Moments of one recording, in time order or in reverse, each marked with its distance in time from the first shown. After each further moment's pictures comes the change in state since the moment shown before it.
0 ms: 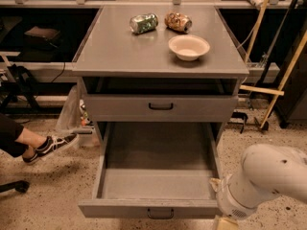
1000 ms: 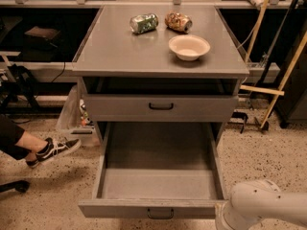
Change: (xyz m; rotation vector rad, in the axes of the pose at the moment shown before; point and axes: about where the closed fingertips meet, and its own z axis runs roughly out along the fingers) arm 0.090 -0.006 0.148 -0.045 0.102 0.143
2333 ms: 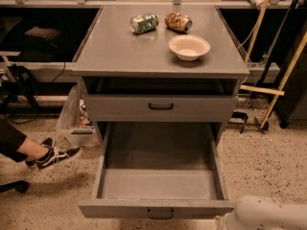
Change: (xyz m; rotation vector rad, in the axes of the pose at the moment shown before) arm 0.025 0.000 0.061 -0.042 -0.097 0.046
